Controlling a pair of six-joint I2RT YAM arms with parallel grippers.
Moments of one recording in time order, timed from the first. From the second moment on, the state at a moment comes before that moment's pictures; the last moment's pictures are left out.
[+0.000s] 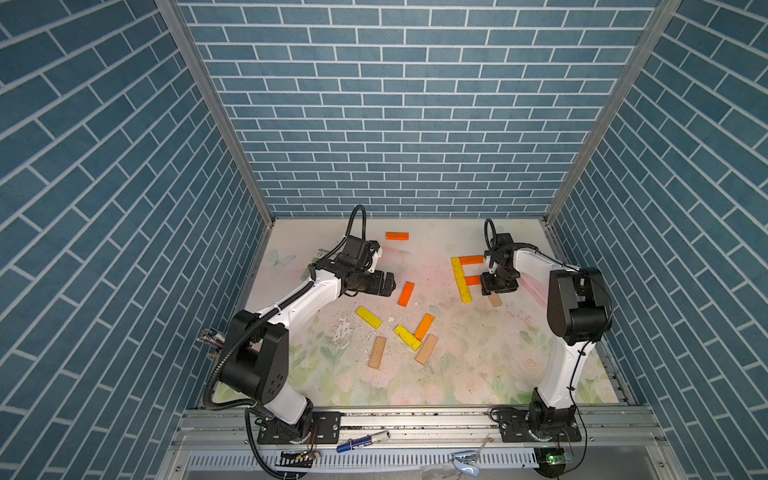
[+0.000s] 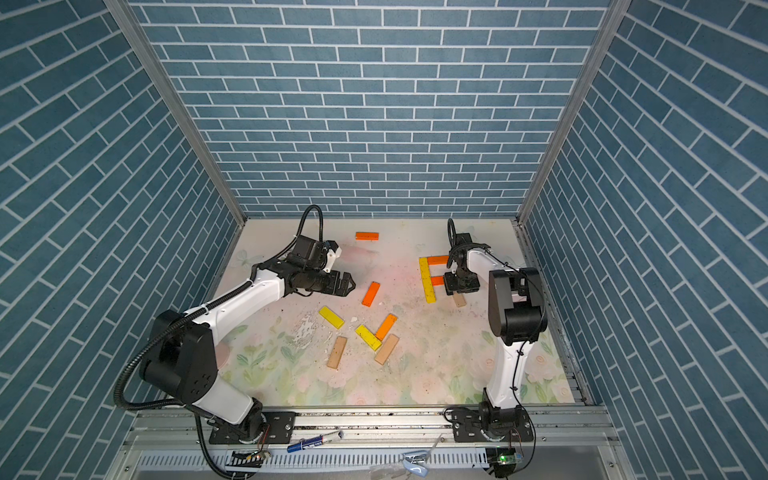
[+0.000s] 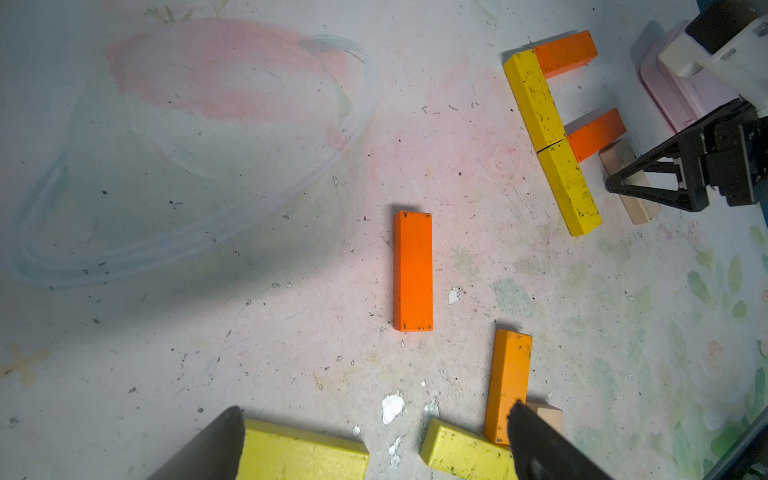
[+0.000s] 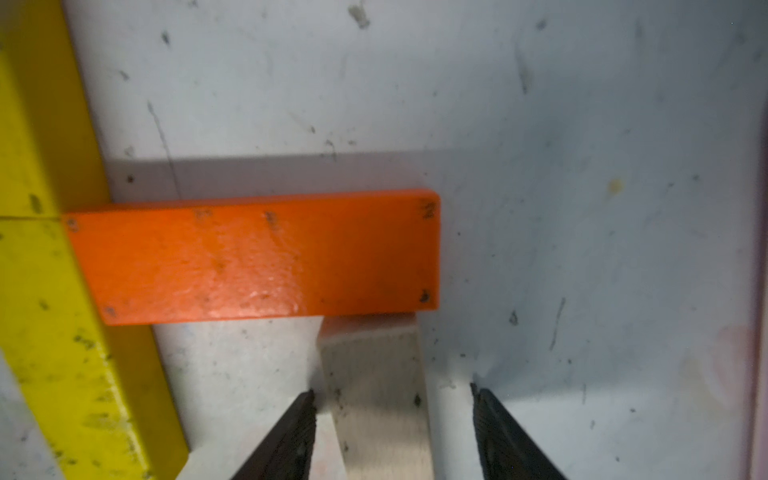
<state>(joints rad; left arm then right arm) -0.42 1.58 1.16 -0.54 0.23 -0.21 0.19 1.98 1.37 -0.79 0.00 -0.04</state>
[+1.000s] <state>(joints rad) -0.42 1.58 1.16 -0.54 0.23 -0.21 0.19 1.99 1.38 -0.80 -0.01 -0.05</state>
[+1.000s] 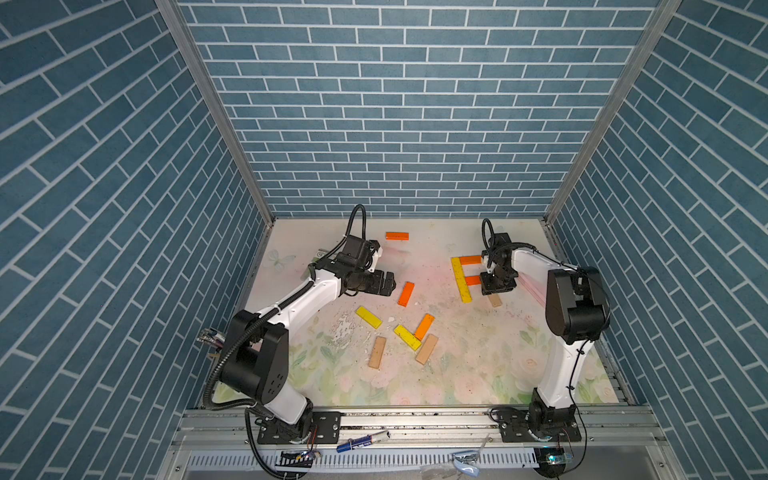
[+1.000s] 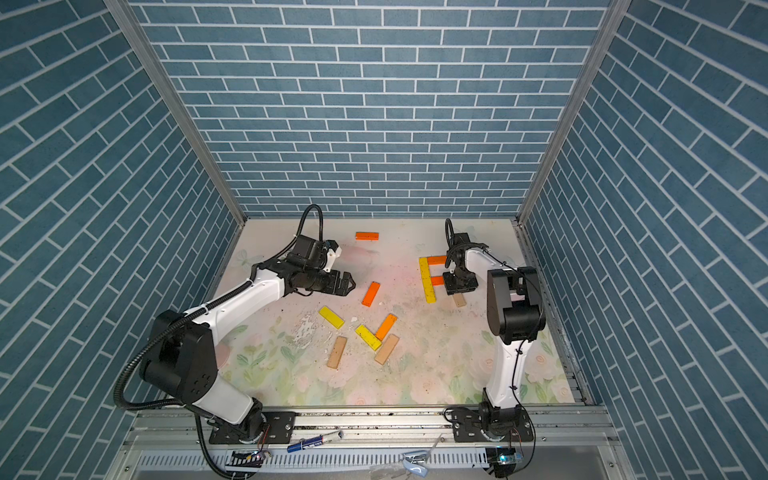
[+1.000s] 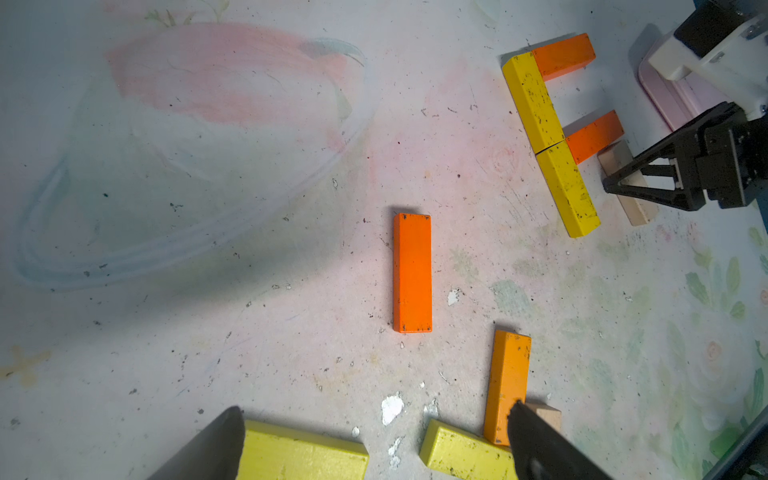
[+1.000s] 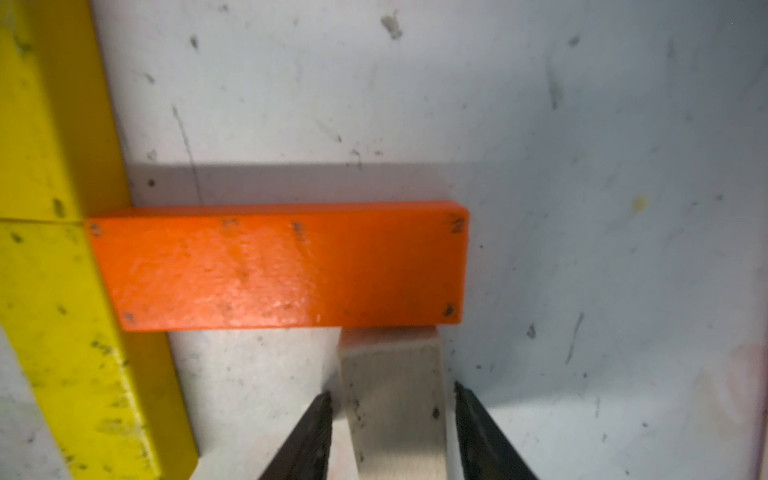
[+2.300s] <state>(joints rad) -0.43 1.60 1.16 -0.54 0.23 -0.21 0.19 2.00 1.39 -0.80 -0.01 -0.05</state>
